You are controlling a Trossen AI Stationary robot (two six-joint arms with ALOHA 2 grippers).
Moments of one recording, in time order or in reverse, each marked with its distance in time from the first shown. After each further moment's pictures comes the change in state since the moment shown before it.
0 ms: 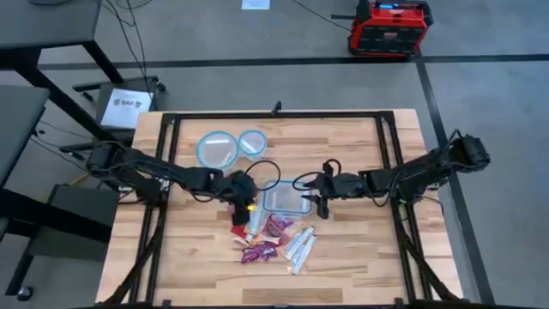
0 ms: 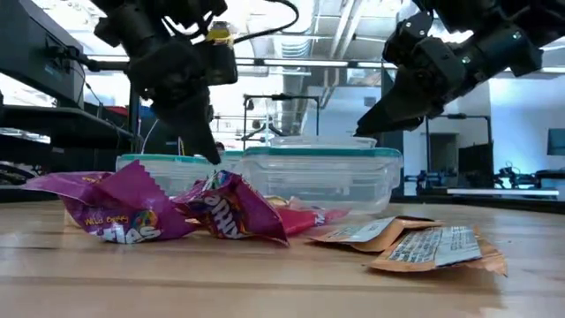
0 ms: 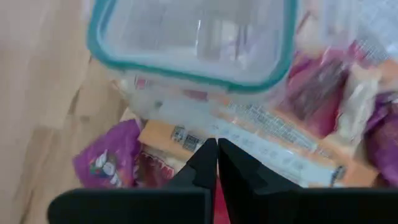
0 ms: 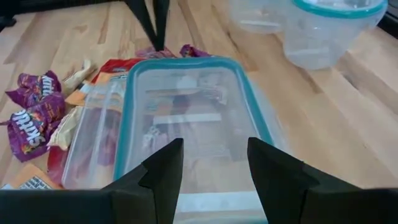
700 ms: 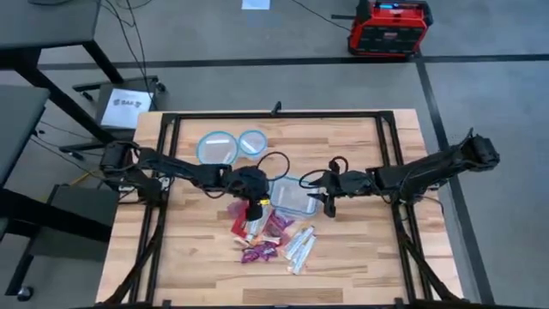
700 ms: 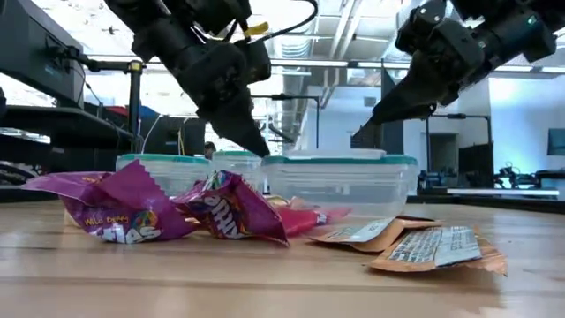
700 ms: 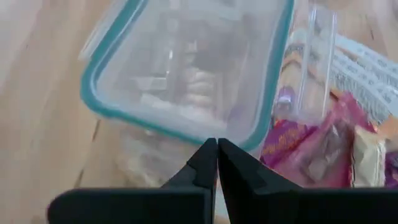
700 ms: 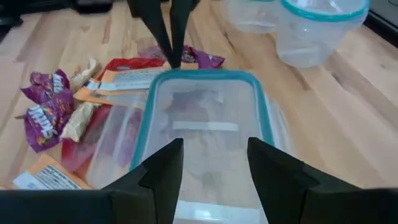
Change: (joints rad) left arm 0.064 0.105 0.066 0.205 0.064 0.075; right arm 0.004 -0.167 0.000 -0.183 0.003 0.019
